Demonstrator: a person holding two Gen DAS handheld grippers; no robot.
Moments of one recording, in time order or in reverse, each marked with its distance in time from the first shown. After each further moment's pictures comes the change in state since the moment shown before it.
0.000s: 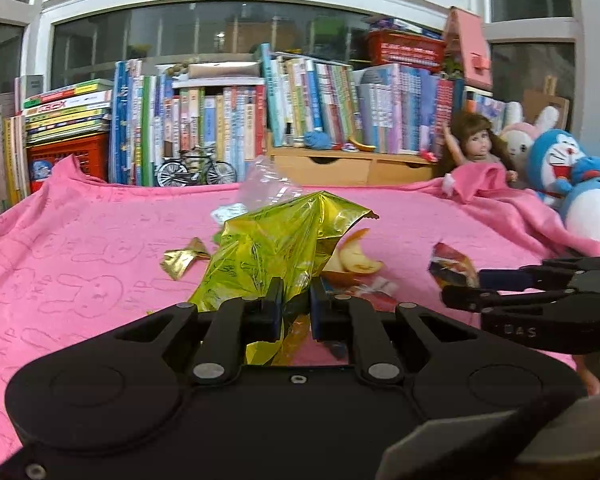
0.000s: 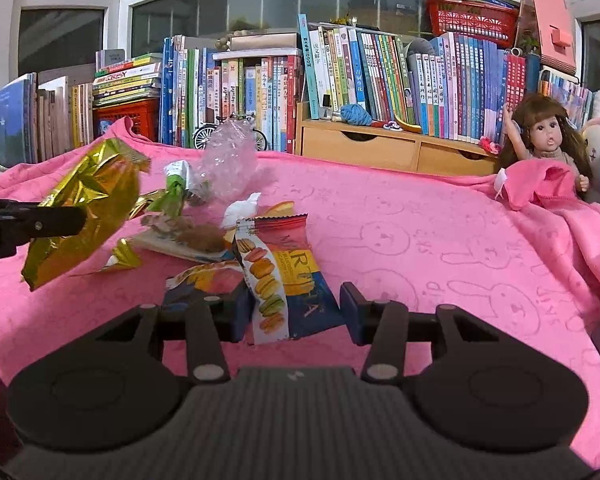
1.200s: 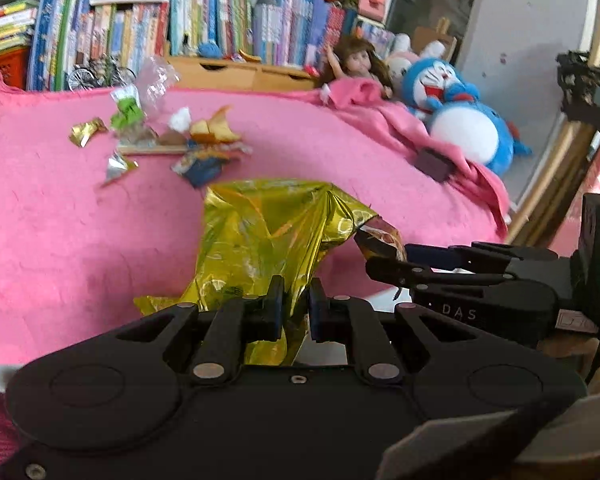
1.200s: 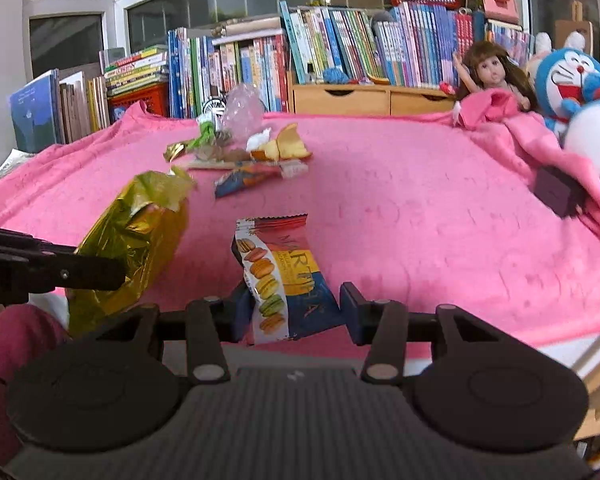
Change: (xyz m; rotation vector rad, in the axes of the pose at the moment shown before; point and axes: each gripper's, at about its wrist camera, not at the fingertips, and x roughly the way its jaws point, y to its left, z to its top) left arm -0.109 -0.041 -0.082 -0.003 0.235 -0.320; right arm -0.122 0.022 -0.096 0.112 0.066 -0.018
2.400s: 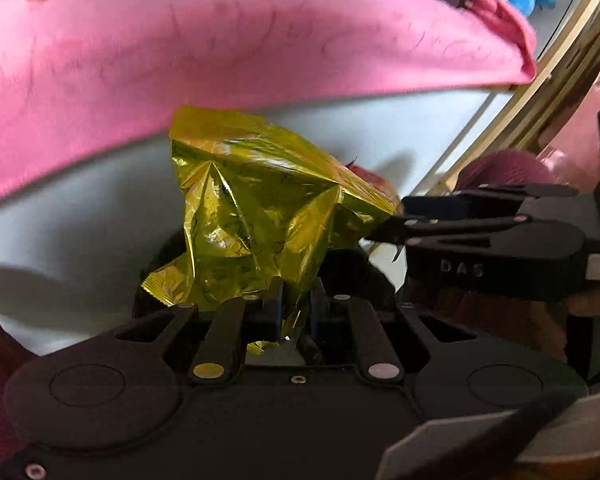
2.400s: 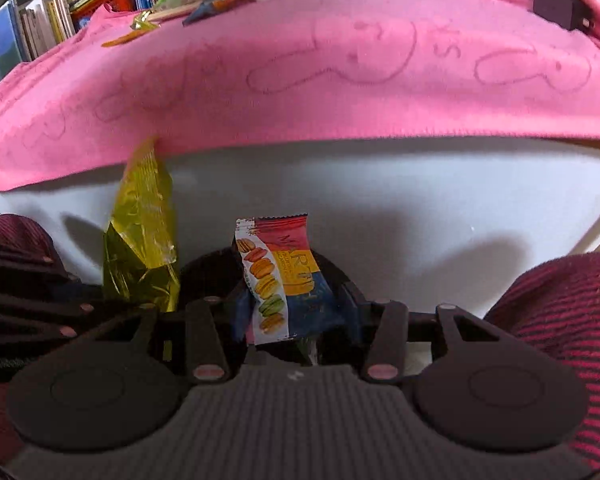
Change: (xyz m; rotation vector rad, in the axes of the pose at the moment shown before) left arm 0.091 -0.005 -0.097 0.036 0.403 0.018; right arm 0.043 0.000 -0.091 0.117 0.320 -0.015
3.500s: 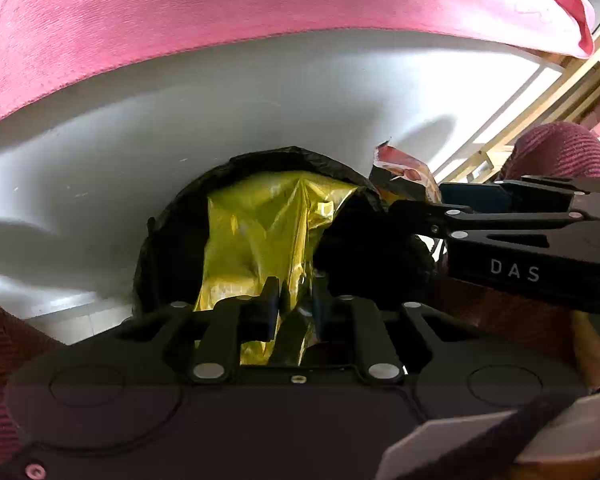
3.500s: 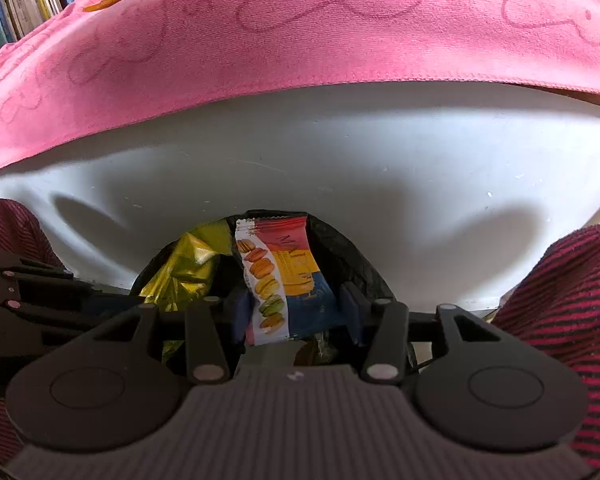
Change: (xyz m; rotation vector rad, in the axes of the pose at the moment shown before) left arm 0.052 0.013 -0.002 -0.072 0.117 0.053; right arm 0.040 0.006 -0.005 0.021 0.083 0.006
